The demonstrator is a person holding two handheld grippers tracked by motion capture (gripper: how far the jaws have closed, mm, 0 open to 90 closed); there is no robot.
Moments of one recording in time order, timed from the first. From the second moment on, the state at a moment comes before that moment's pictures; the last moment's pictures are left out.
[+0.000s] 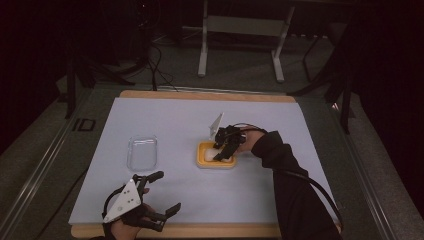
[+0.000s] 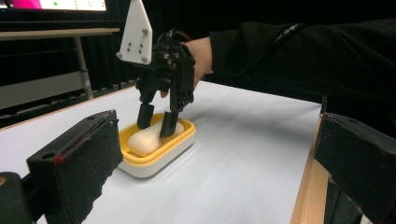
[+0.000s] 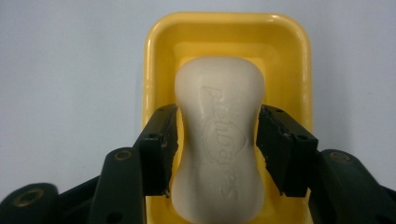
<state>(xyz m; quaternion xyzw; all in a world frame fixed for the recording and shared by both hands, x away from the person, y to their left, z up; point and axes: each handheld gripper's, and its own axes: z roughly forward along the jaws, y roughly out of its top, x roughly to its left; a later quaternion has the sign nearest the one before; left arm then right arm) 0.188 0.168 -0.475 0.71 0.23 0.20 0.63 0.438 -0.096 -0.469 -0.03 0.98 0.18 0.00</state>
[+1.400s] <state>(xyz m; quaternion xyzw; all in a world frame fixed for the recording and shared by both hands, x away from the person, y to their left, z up) 0.188 0.167 -0.476 0.71 0.23 0.21 0.63 0.406 -0.168 -0.435 0.21 0.95 0.23 0.10</state>
